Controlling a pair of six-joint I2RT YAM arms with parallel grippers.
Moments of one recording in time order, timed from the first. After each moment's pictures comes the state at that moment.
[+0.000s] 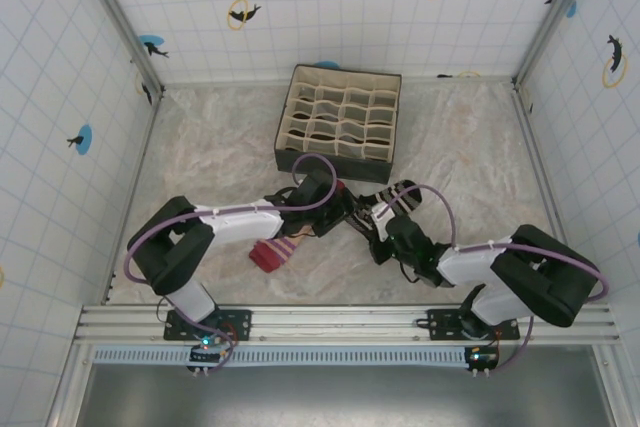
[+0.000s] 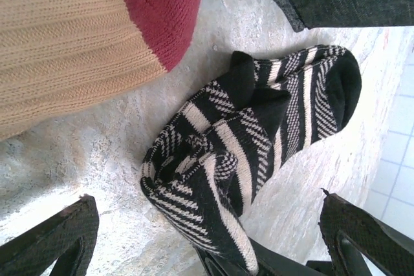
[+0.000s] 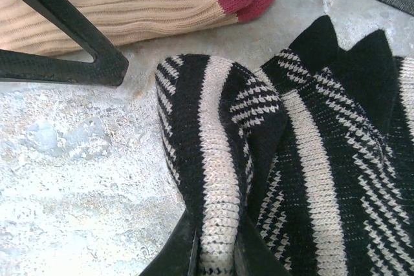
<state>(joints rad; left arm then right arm) -0.89 1.65 0.85 -0.01 0.14 -1.26 0.86 1.40 0.23 0.50 0.05 0.22</state>
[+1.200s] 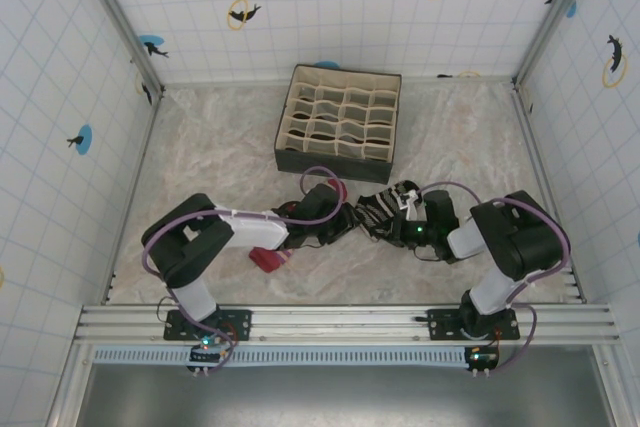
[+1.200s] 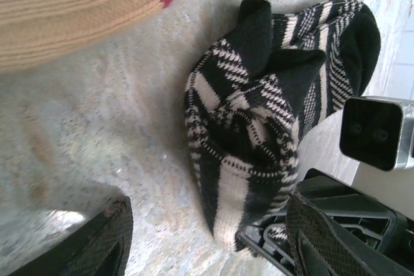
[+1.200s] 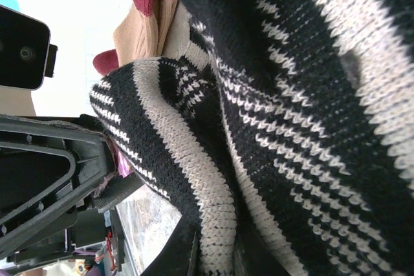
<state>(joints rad) -0.93 1.74 0.75 0.26 0.19 -1.26 0.37 1.67 0.25 0.69 -0.81 0.81</state>
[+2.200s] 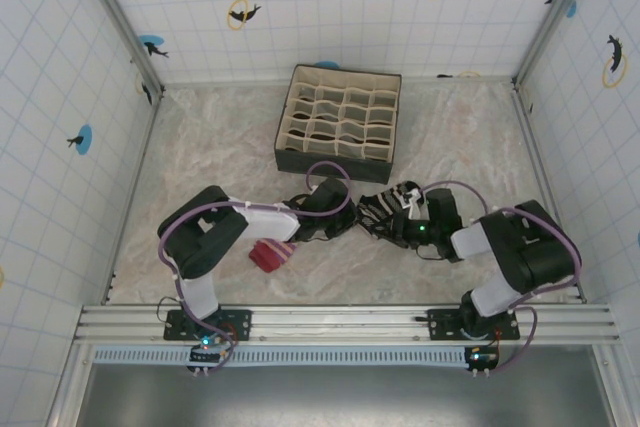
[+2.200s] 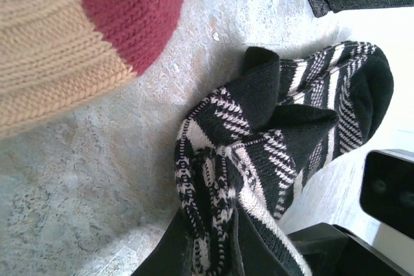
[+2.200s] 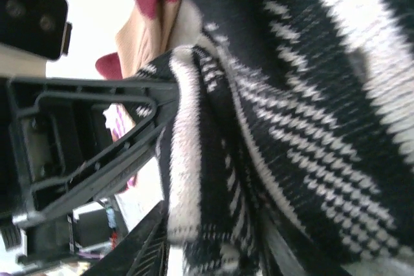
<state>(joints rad) -0.92 1.84 0.86 0.19 0.15 -1.28 0.36 1.54 0.26 0.54 -0.79 0.79</state>
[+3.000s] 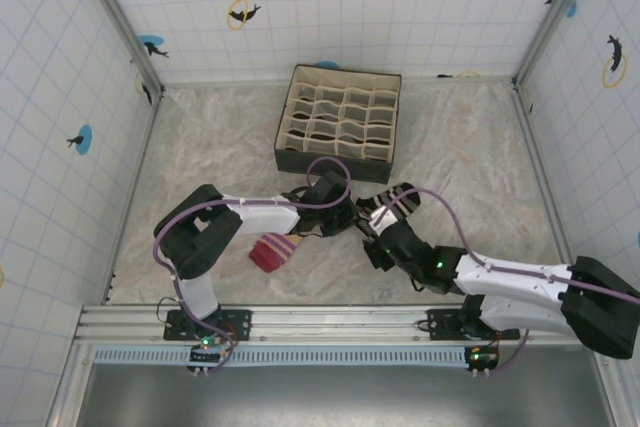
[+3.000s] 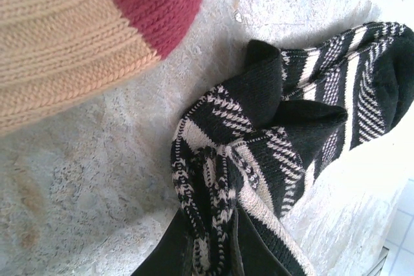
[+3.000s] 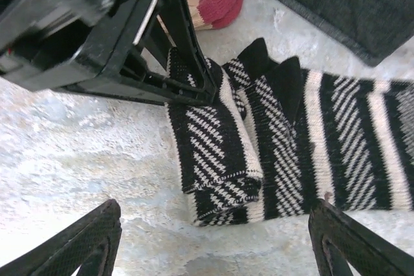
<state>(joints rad) -0.90 1.82 0.92 0.00 0.21 -1.23 1.10 1.08 0.35 -0.04 0.43 0.18</state>
